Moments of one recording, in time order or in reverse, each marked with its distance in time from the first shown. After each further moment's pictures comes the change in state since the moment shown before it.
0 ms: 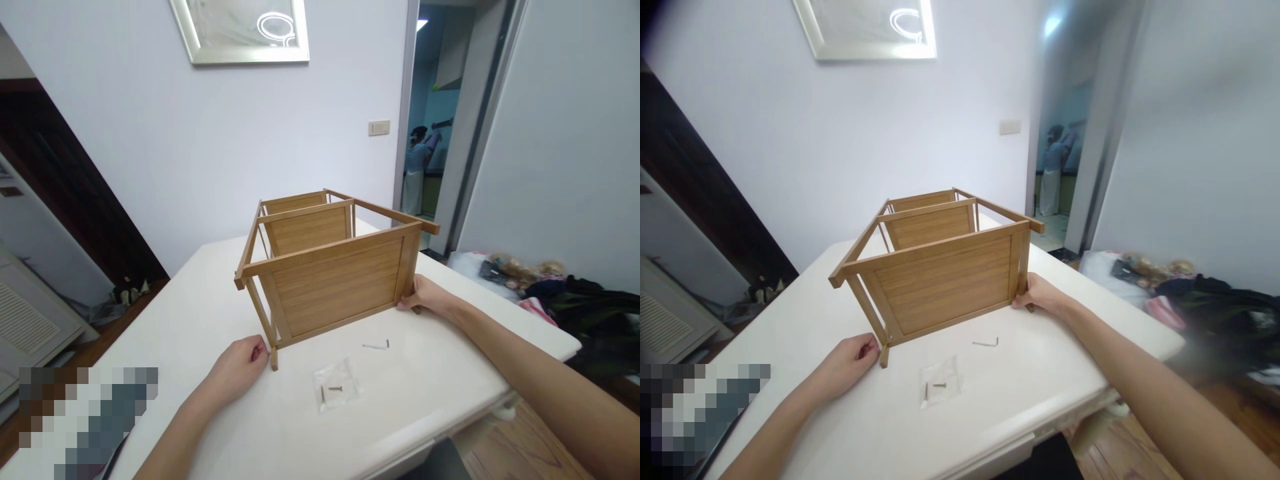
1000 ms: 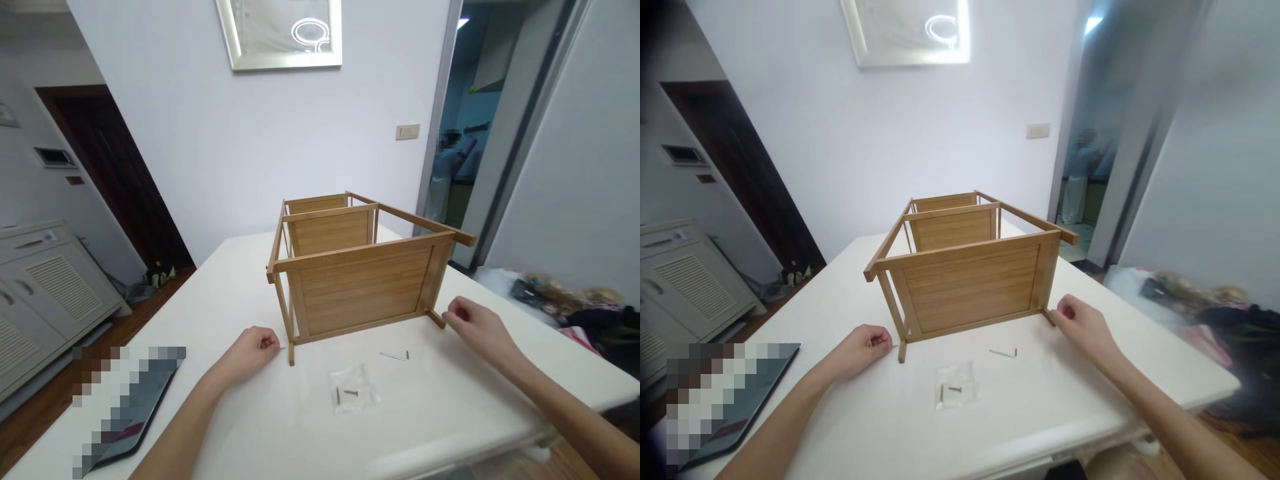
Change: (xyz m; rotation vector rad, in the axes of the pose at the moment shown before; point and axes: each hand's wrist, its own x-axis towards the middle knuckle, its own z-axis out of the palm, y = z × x) left_hand -0.001 -0.008 -0.016 -0.225 -0.046 -0.032; right_hand -0.050 -0.006 0.013 -0.726 0.540 -0.043
